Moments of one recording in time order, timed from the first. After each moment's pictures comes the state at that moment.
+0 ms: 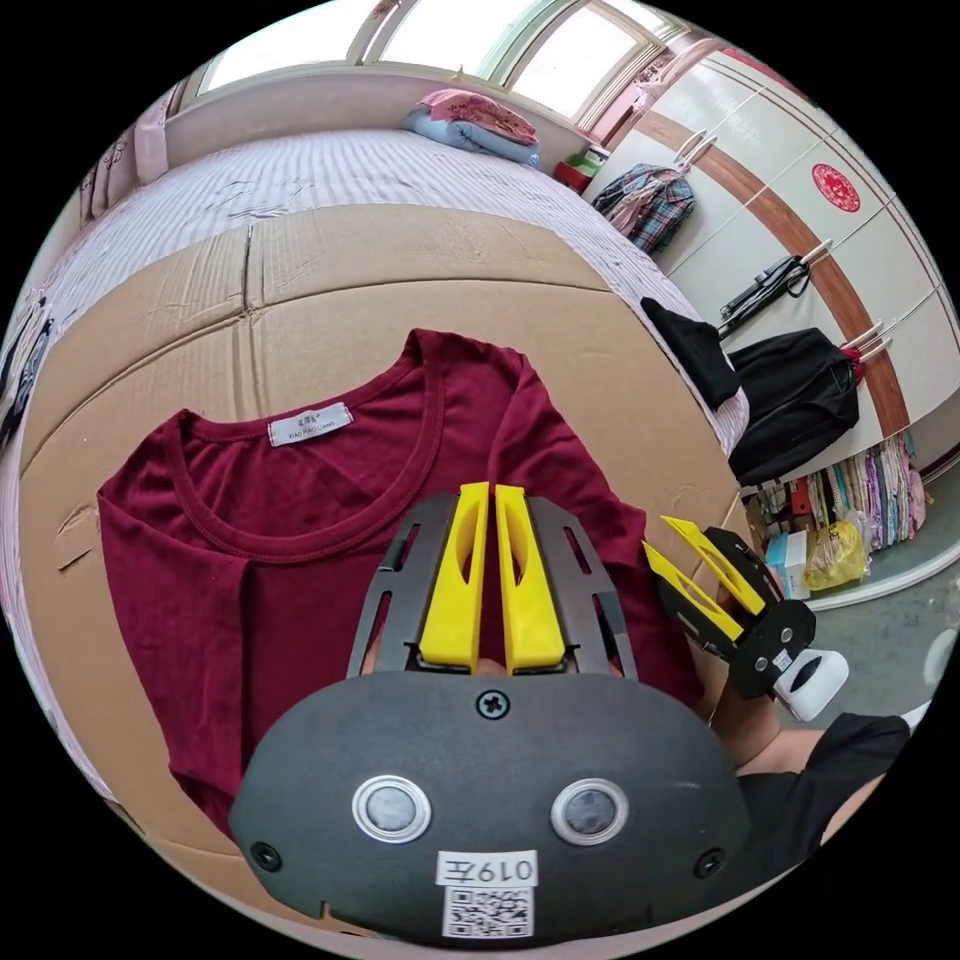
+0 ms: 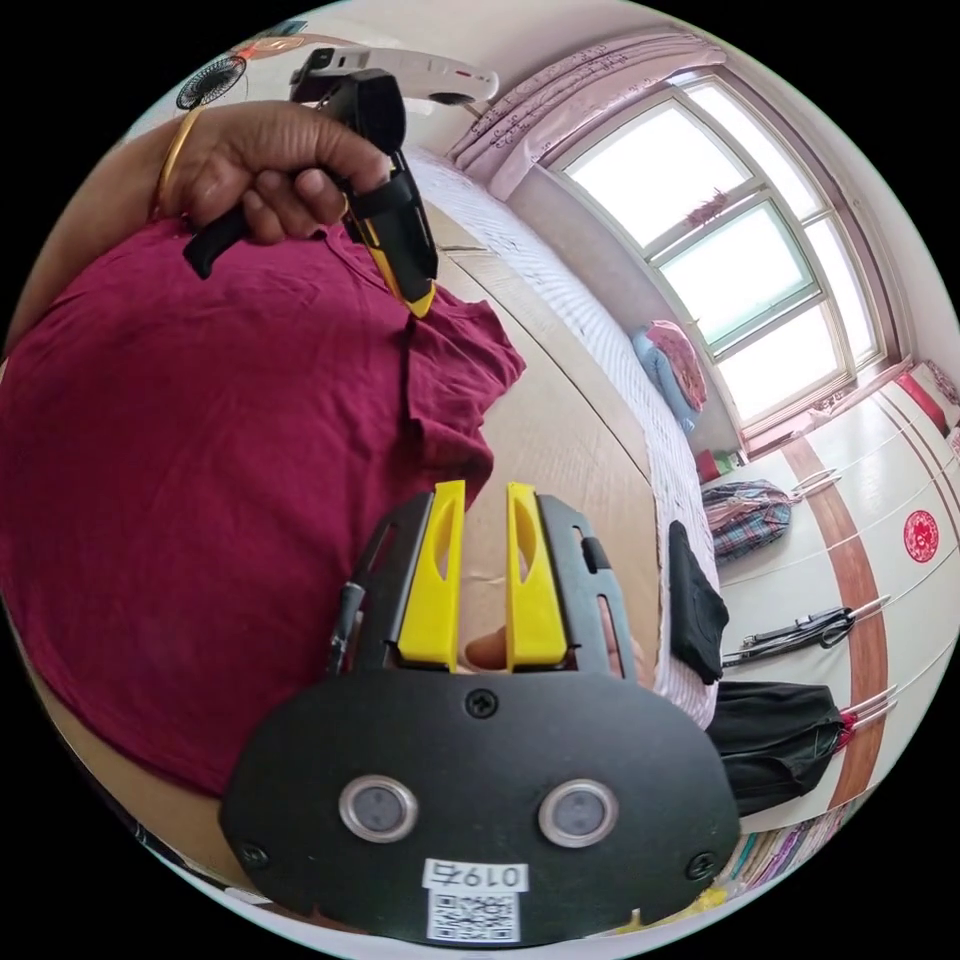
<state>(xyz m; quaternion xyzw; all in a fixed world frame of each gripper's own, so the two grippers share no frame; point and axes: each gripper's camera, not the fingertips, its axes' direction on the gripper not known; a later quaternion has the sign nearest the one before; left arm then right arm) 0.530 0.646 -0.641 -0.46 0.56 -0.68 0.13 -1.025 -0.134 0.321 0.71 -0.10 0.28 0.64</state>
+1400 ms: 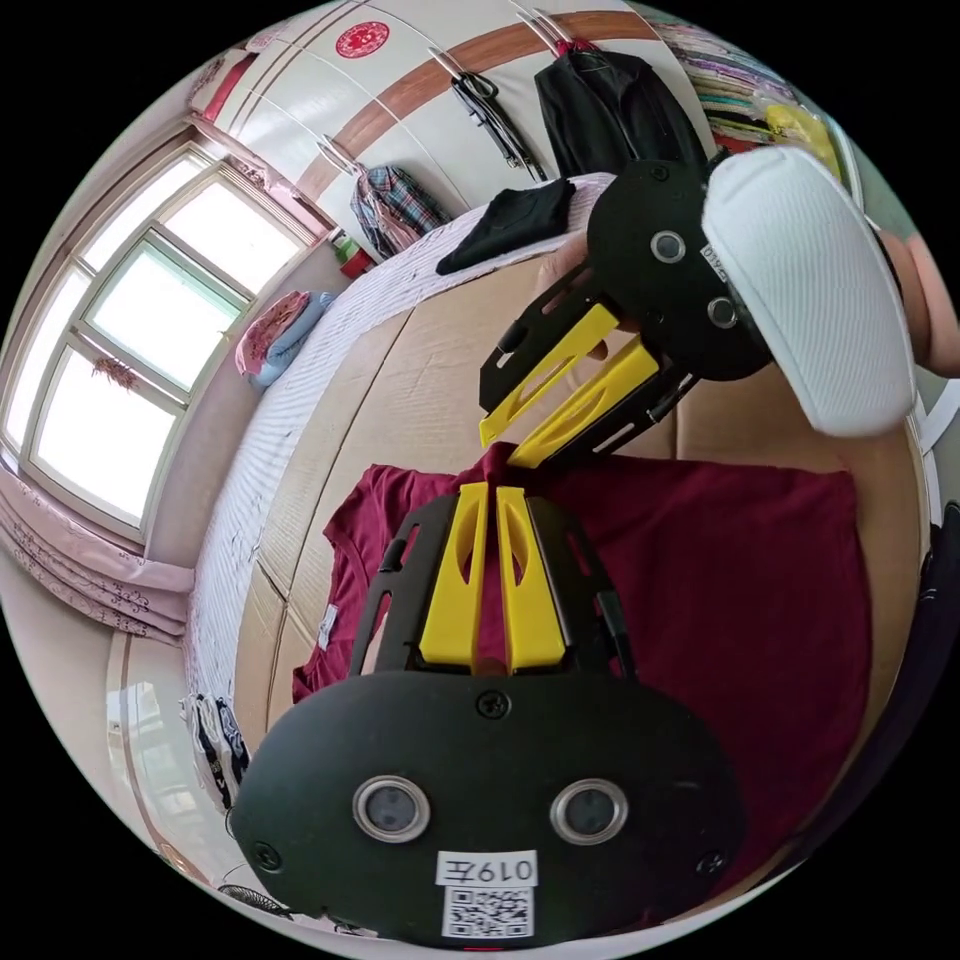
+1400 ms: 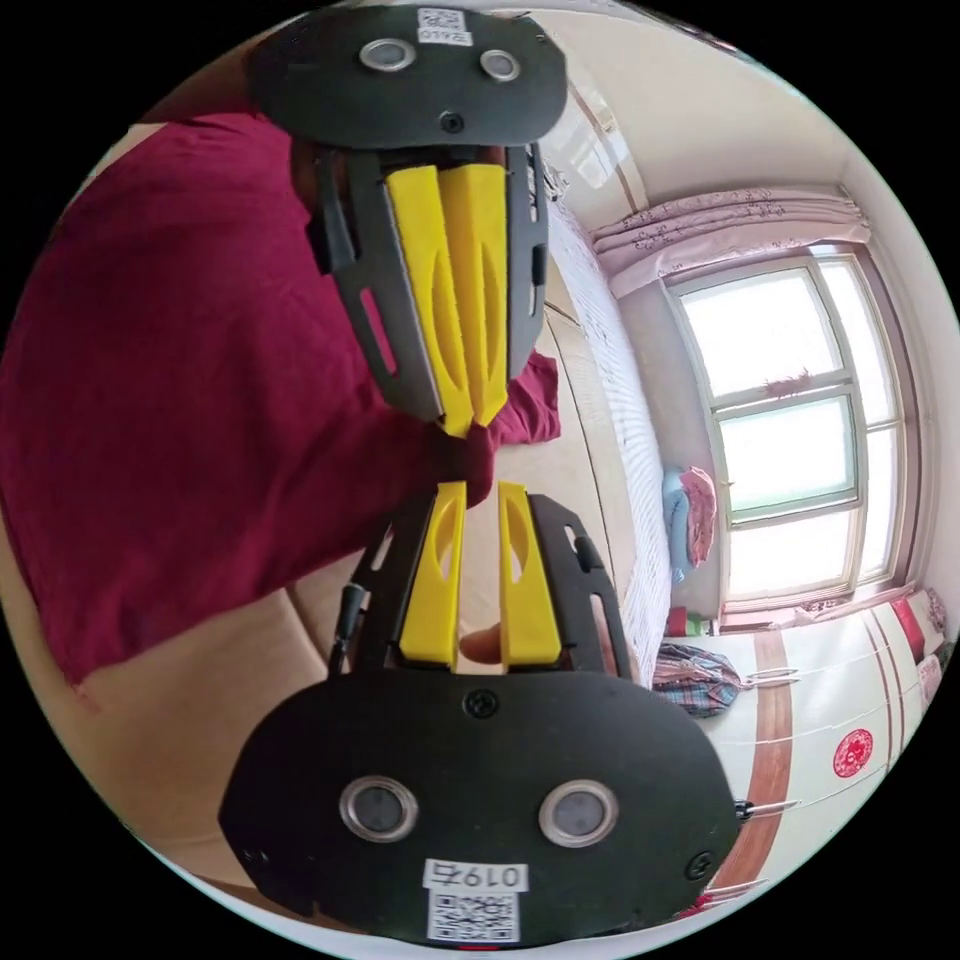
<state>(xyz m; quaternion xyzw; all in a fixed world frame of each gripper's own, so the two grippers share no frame) 0.292 0.313 -0.624 -0.29 0.61 -0.44 0.59 -1.033 -0.173 0.316 0.77 0.10 0.12 0.62</state>
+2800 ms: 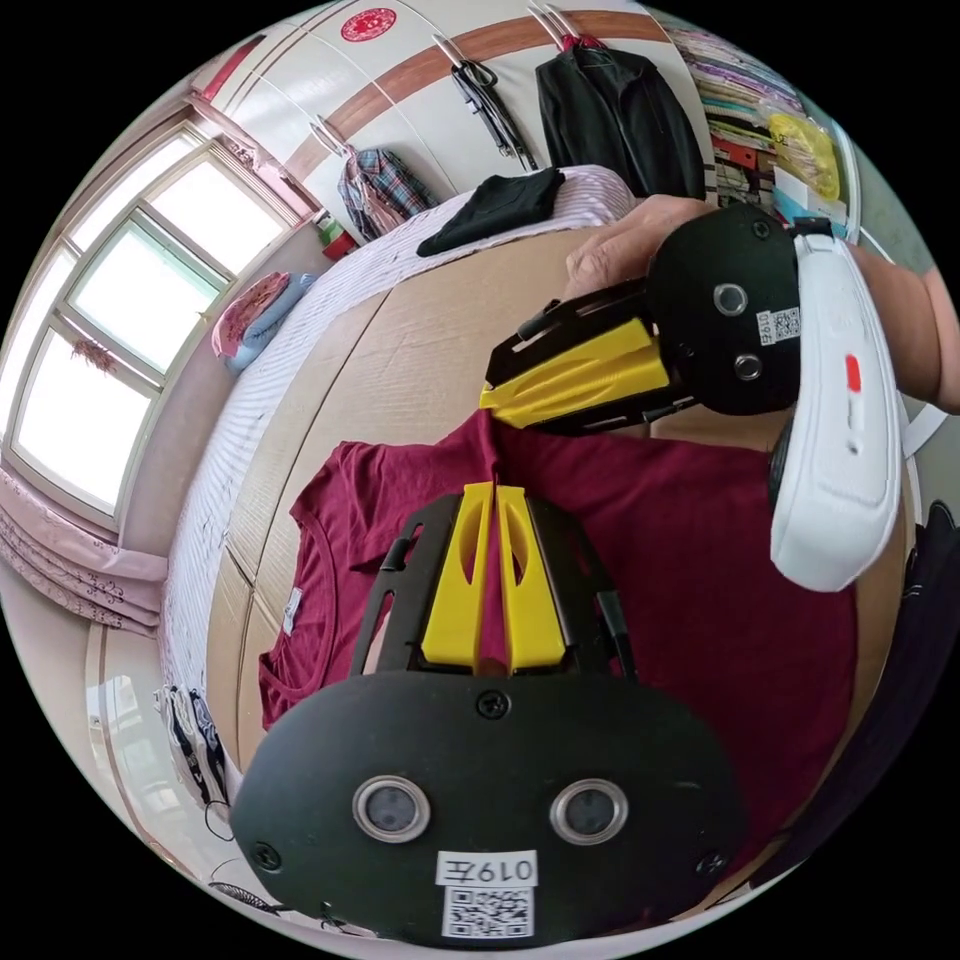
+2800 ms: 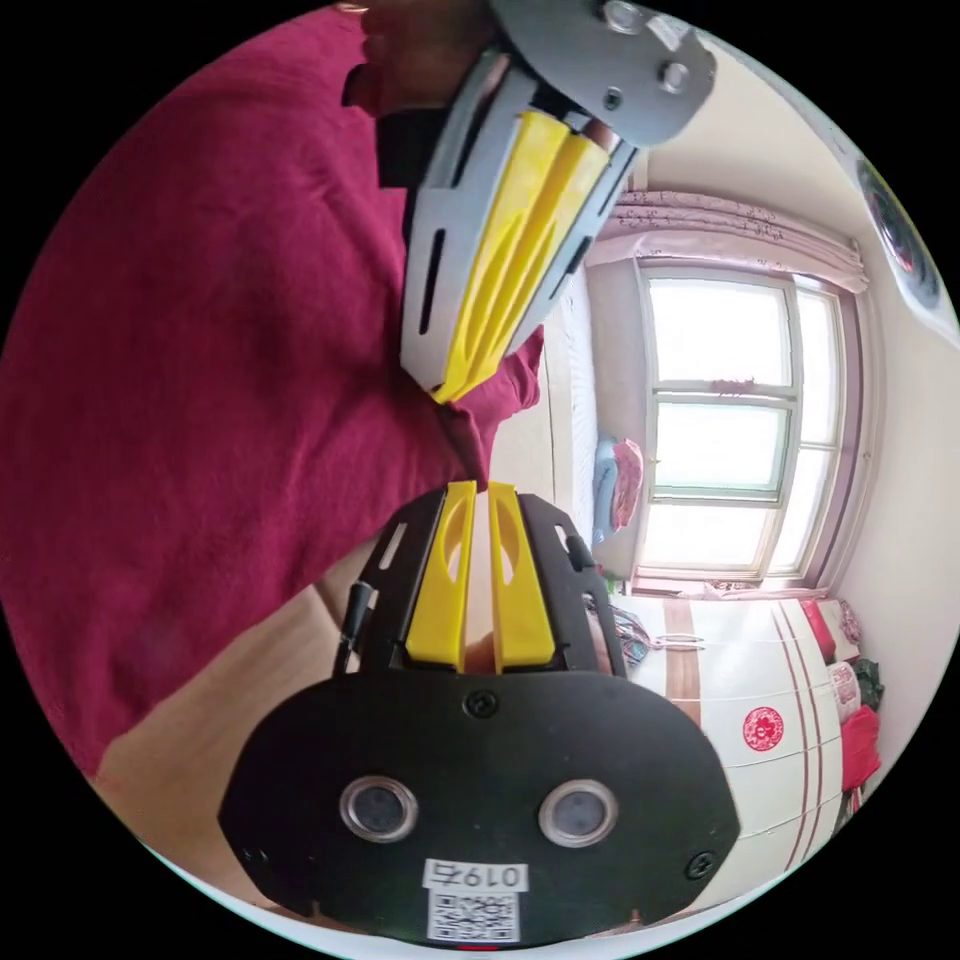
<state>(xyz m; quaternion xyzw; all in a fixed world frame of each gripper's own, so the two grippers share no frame) 0.310 0.305 -0.613 -0.29 0.64 -0.45 0.55 -1.071 -0.182 0.284 0.69 0.20 0.19 0.67</state>
